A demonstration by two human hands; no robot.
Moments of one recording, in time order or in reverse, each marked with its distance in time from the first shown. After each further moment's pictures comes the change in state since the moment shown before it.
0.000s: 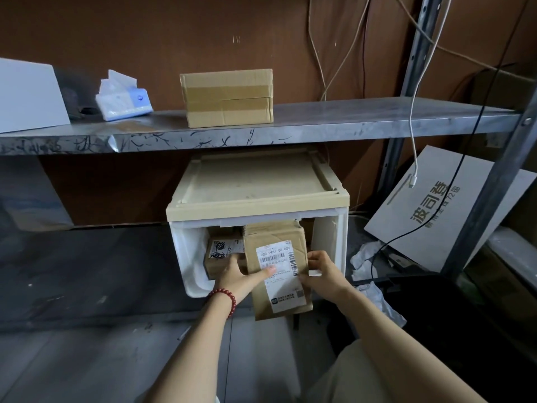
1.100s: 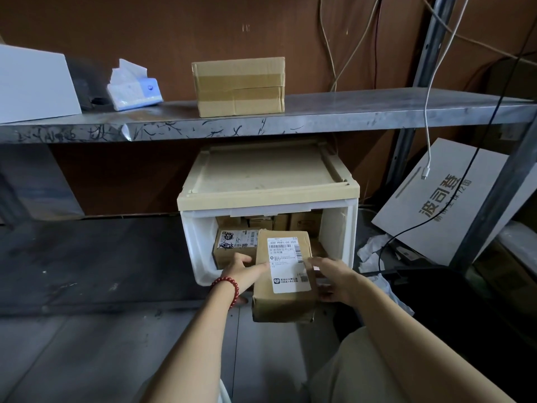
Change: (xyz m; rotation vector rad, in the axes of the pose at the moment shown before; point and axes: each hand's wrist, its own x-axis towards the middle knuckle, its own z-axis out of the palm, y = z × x) left_hand 0.007 -0.011 -0.009 0.031 -0.118 -0.165; right_hand -0.007 -0.015 0.006 0.233 -0.080 0.489
